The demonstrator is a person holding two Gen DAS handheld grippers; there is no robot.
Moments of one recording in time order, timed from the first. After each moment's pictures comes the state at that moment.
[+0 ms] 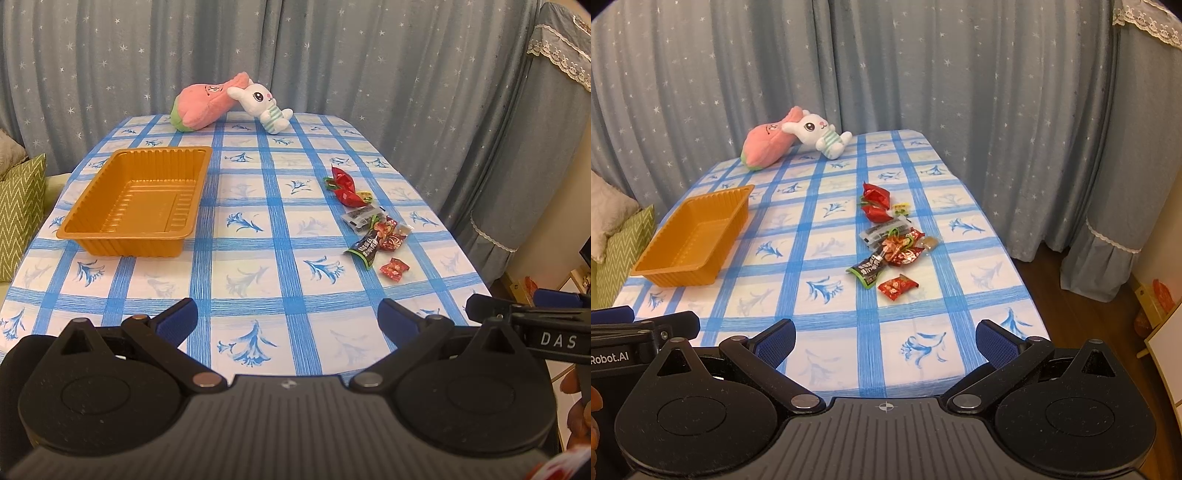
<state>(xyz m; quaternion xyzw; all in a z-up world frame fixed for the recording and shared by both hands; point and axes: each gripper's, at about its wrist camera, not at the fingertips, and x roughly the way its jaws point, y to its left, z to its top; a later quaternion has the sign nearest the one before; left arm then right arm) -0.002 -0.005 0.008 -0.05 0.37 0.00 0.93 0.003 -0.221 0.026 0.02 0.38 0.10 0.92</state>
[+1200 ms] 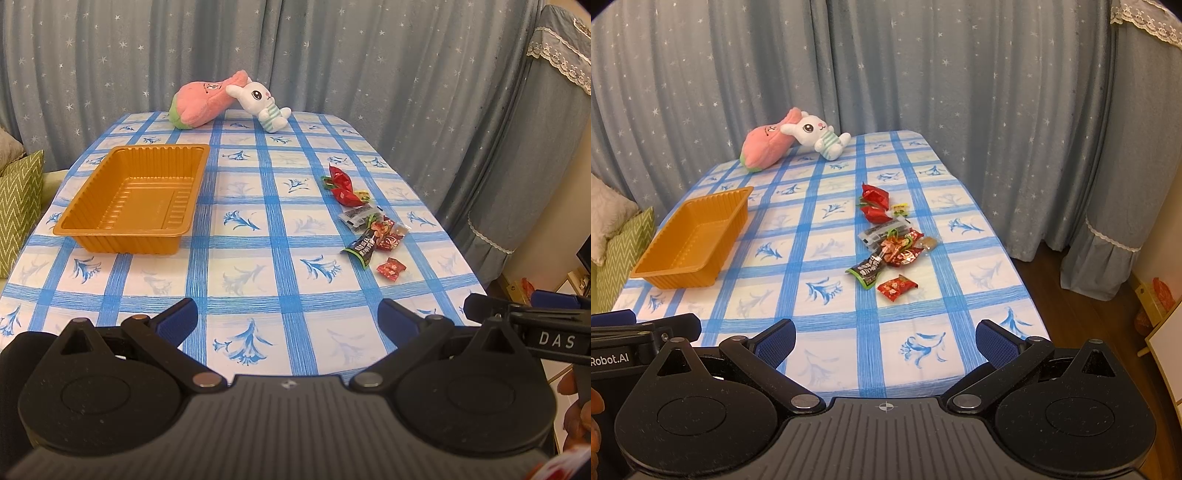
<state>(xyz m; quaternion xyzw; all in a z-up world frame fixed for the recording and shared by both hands) -0.002 -0.008 0.007 -0.06 0.37 0.00 0.93 0.003 -0.220 0.026 0.02 0.38 0.09 0.92</state>
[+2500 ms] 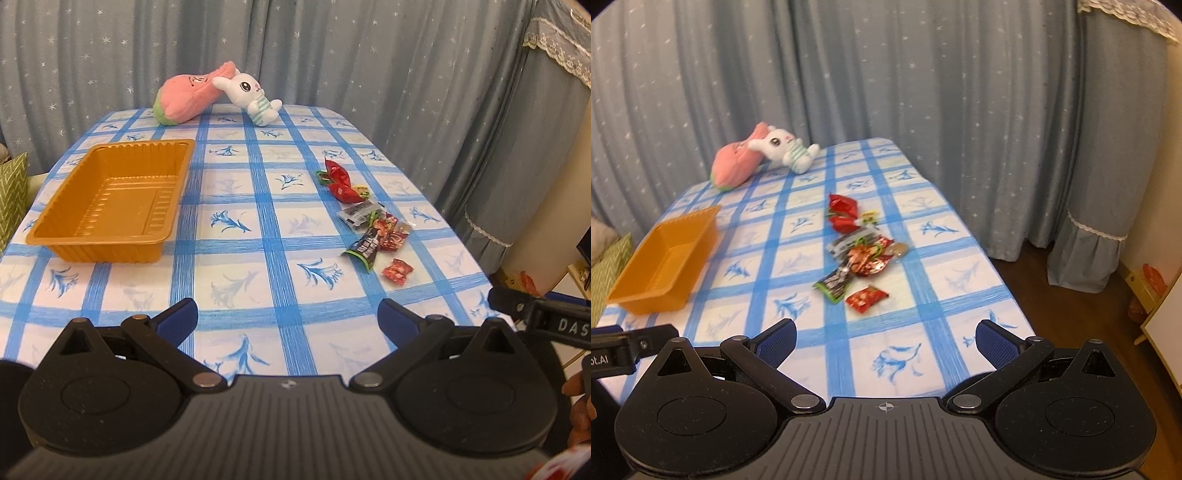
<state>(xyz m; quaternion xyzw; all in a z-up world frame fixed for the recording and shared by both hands) 0.036 -0.012 -0.021 -0.05 0.38 -0.02 0.92 0.026 -0.252 -0.003 0.06 0.36 0.05 0.93</state>
